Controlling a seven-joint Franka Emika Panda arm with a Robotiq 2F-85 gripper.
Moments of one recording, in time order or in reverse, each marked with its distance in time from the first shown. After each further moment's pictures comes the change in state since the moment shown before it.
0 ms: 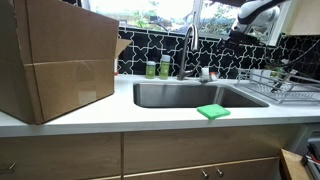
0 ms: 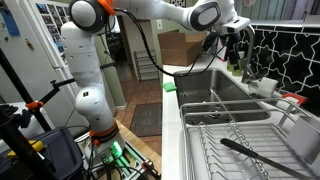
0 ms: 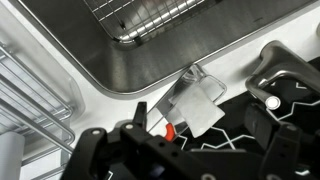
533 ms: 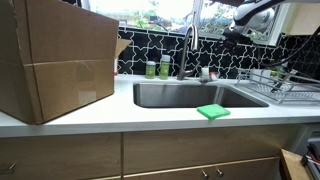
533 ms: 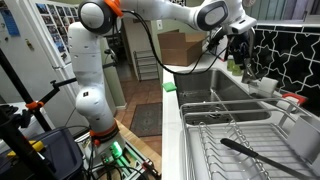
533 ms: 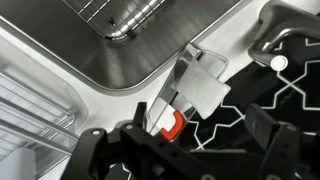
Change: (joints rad) arm -0.002 0.093 -0.033 0.106 0.049 0.011 0.178
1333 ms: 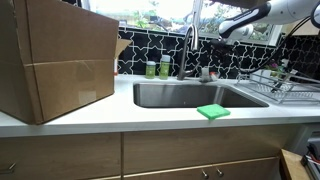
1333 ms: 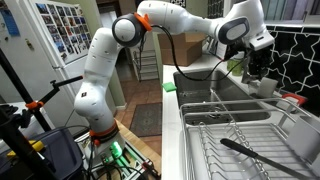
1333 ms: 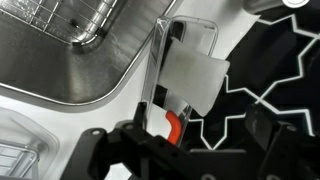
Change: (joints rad) arm -0.064 0.332 -0.005 0.325 0.151 -0.008 0.153
